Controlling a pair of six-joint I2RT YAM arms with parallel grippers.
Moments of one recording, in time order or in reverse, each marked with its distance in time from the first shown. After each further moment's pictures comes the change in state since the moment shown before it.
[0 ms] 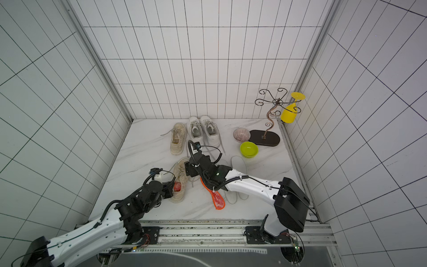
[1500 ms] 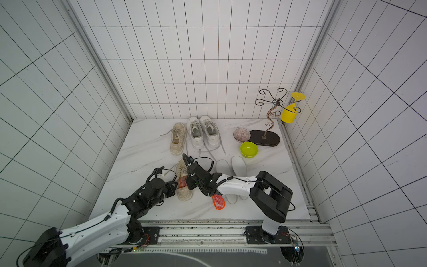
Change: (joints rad) left arm 0.107 0.178 -0.012 0.121 0.168 0.019; right arm -0.005 0.179 -0.111 0.182 -0.188 -0.100
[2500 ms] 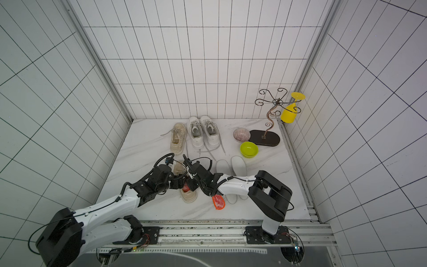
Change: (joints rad) left arm 0.051 0.239 0.211 -0.048 0.080 0.349; right arm -0.008 0.008 -0.033 0.070 -0.095 -0.140
